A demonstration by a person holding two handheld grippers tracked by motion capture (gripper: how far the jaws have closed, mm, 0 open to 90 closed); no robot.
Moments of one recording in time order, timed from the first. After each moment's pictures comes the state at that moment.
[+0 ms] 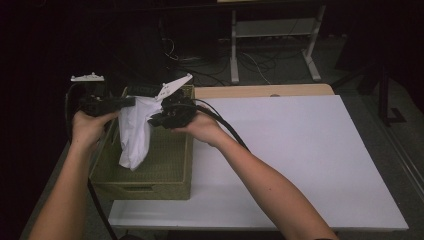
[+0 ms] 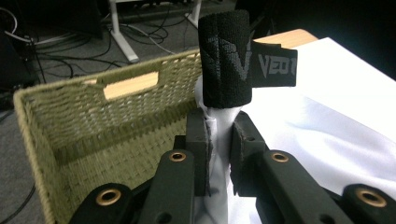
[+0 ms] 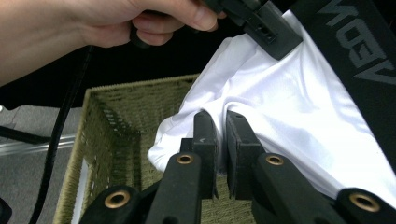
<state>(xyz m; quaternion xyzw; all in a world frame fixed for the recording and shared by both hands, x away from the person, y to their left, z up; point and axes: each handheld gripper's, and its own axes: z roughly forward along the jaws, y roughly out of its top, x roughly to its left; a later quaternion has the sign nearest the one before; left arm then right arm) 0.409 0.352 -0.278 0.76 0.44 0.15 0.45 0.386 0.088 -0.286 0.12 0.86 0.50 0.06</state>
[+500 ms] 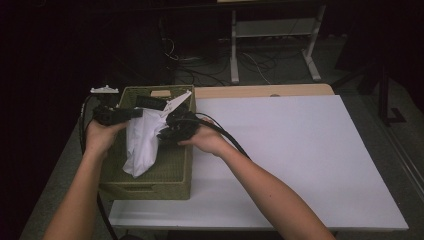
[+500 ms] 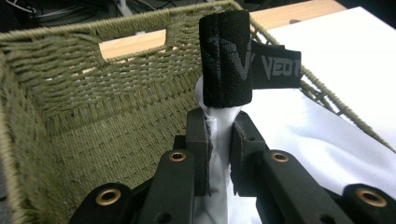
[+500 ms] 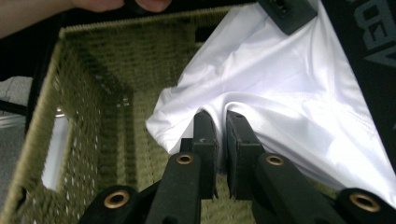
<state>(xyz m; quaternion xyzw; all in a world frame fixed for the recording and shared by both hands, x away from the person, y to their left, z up) 0.418 0.338 -0.320 0.78 0.46 0.15 0.41 0.386 0.086 -0.332 0.13 0.88 0.45 0.05</state>
